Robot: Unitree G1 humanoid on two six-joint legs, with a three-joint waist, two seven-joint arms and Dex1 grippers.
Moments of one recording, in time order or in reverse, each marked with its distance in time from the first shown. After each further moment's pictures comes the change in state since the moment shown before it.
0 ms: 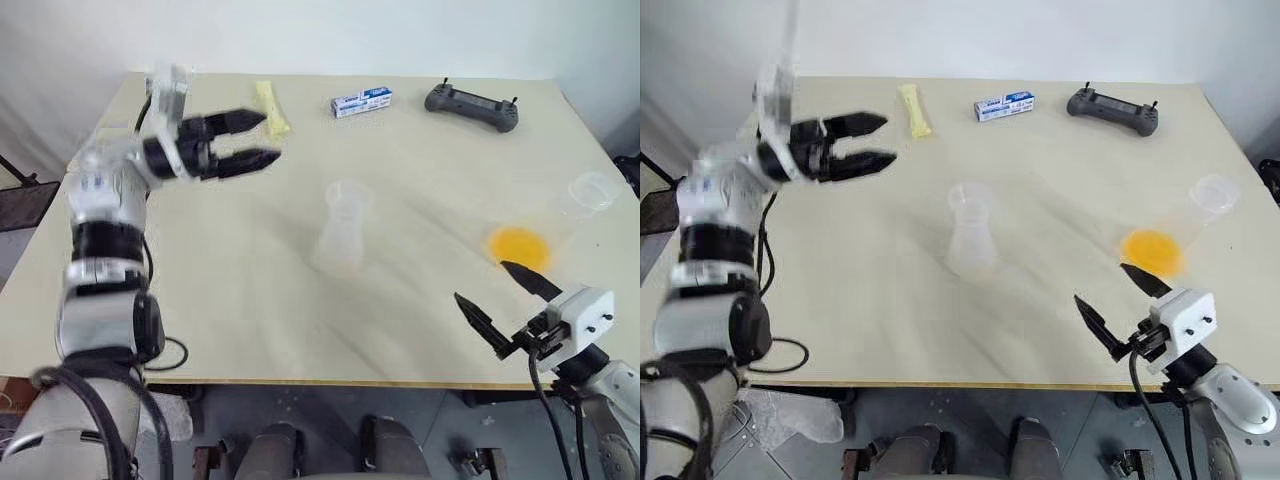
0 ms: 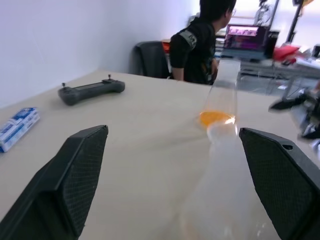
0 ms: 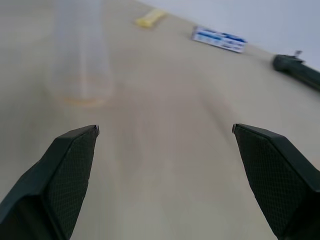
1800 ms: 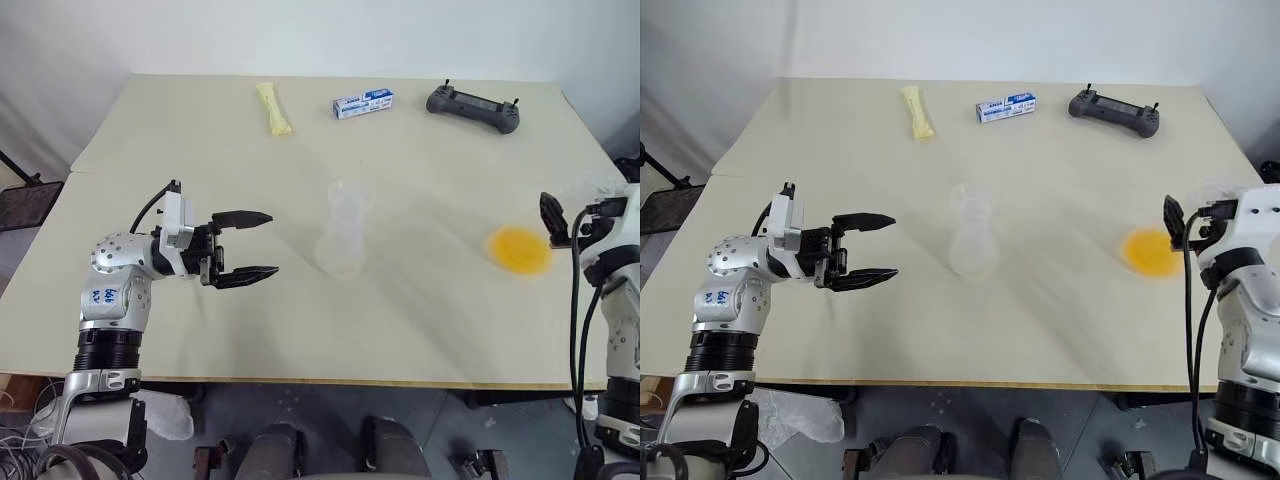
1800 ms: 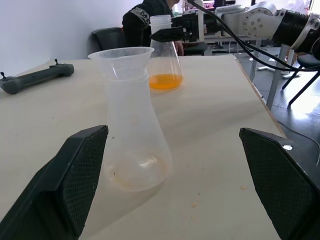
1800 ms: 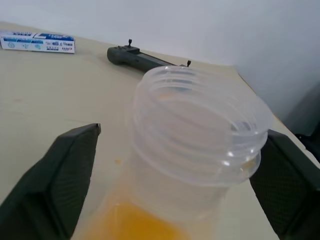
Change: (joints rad) left arm 0.383 0.008 -0.093 -0.348 -0.127 -0.116 -0.045; right arm -0.631 -0.093 -0.068 0.567 -0.103 0.182 -0.252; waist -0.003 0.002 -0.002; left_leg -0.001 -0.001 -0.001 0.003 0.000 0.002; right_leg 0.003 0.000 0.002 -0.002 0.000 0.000
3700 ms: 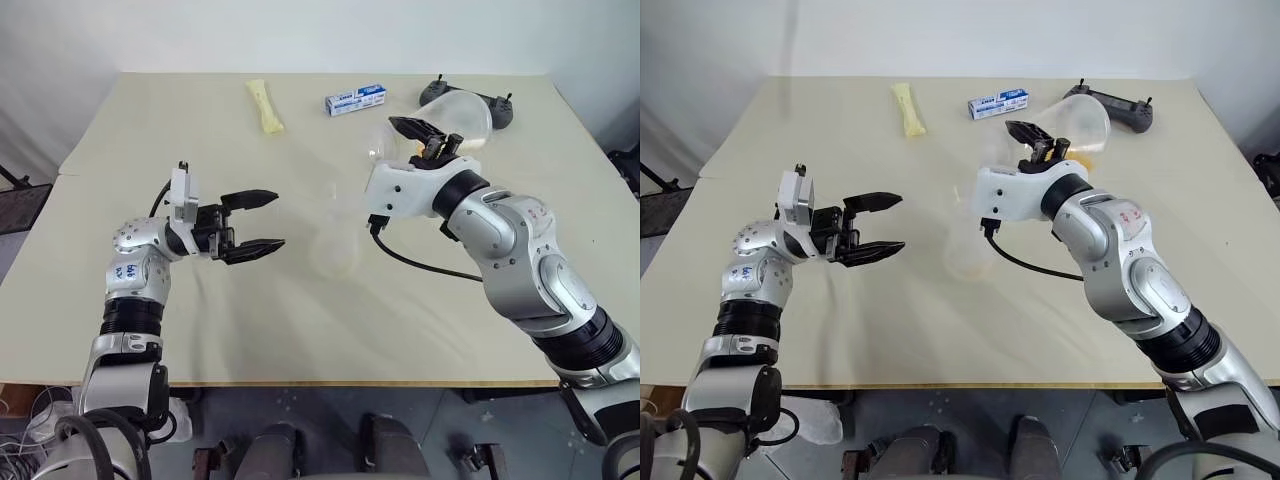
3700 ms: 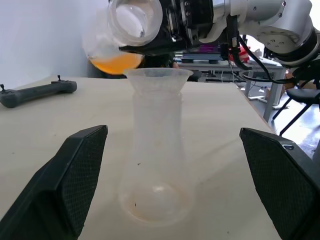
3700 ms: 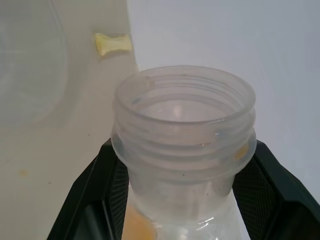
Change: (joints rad) left arm -0.183 -0.076 0.007 0.313 -0.002 -0.064 -0.067; right arm -0.478 -0.106 0.908 -0.396 -0.900 0.091 0.143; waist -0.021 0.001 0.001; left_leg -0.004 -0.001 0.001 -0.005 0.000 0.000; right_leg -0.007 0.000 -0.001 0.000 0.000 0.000
